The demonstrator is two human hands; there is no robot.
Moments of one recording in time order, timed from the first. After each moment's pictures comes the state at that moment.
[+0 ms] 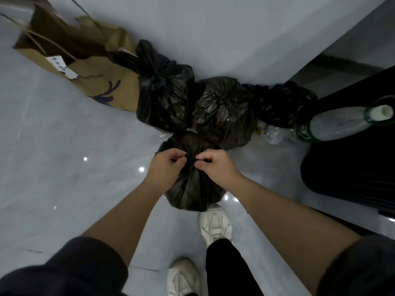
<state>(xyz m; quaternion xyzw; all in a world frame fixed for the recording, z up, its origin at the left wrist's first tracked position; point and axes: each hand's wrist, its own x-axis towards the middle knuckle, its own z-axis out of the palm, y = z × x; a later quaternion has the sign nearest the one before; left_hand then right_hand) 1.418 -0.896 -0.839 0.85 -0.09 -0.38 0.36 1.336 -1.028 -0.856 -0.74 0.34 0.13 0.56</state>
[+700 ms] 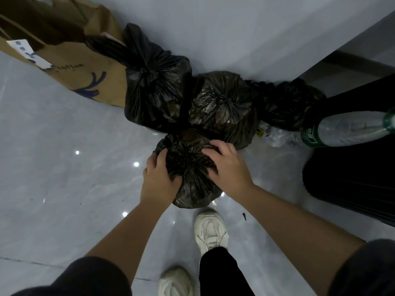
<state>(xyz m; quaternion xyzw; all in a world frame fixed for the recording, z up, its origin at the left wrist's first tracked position) 1.398 -0.891 -0.889 0.90 -0.07 -0.35 0.26 1.322 -1.063 -0.894 -0.95 0.16 0.12 0.25</state>
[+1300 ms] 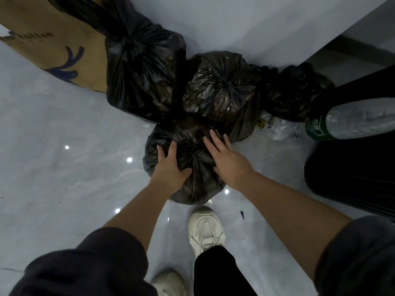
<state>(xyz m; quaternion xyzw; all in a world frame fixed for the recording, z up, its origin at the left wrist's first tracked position) 1.389 -0.922 -0.952 0.86 -0.08 -0.46 0.22 1.313 -1.085 -0.951 -0.92 0.12 0.33 0.19</state>
